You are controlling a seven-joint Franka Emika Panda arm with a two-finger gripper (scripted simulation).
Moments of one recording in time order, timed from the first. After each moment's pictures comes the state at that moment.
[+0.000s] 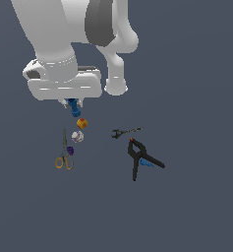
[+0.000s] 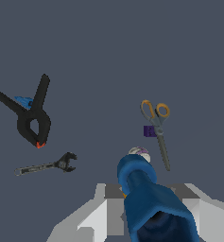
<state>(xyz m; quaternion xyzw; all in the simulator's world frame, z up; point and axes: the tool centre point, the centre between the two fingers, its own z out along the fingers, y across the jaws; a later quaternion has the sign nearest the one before) -0.025 -0.145 0.310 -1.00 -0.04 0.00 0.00</state>
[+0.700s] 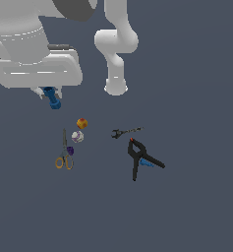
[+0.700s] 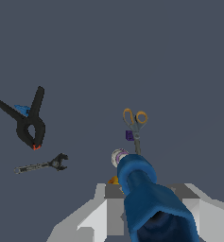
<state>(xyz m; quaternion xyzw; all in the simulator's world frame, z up) -0.002 -0.190 0.368 -1.00 -0.04 0.00 0.00</state>
